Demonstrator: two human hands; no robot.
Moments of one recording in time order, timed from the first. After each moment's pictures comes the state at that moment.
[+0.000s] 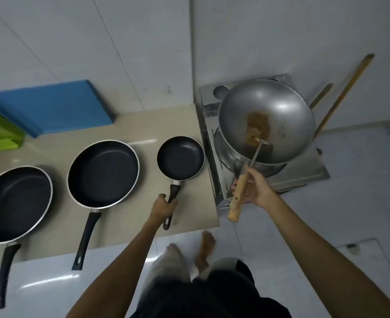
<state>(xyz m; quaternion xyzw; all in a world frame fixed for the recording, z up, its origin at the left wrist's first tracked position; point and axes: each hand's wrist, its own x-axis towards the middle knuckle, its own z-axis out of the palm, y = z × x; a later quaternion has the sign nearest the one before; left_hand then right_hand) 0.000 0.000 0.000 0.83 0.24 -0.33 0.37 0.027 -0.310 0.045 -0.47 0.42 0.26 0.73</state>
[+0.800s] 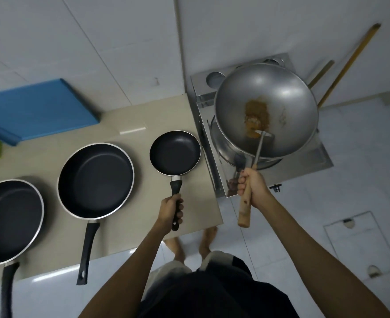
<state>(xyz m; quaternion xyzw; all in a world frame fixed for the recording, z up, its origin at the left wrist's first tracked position) 0.017 -0.014 -0.001 0.62 0.37 -0.33 0.61 0.044 -0.280 0.034 -0.44 0.48 0.18 0.74</state>
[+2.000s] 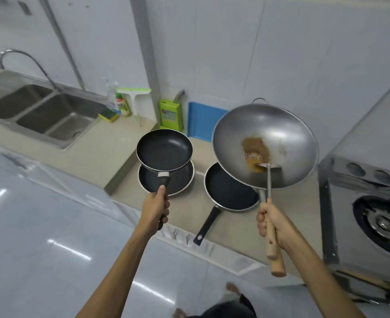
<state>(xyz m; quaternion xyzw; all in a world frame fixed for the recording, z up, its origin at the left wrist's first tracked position) -0.196 0.387 0.173 0.59 0.44 0.06 0.68 -0.066 0.086 0.163 -0.65 0.24 0.36 0.63</state>
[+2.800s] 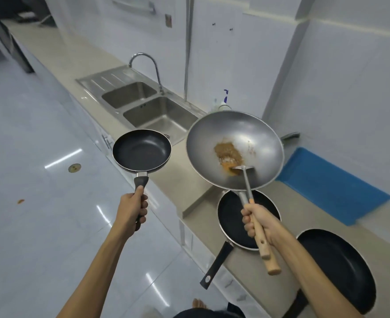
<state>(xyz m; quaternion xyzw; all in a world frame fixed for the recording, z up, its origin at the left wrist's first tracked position) -0.313 0.721 0.190 0.48 0.57 0.23 0.63 -0.044 0.491 0.185 -0.69 0.05 0.54 0.49</state>
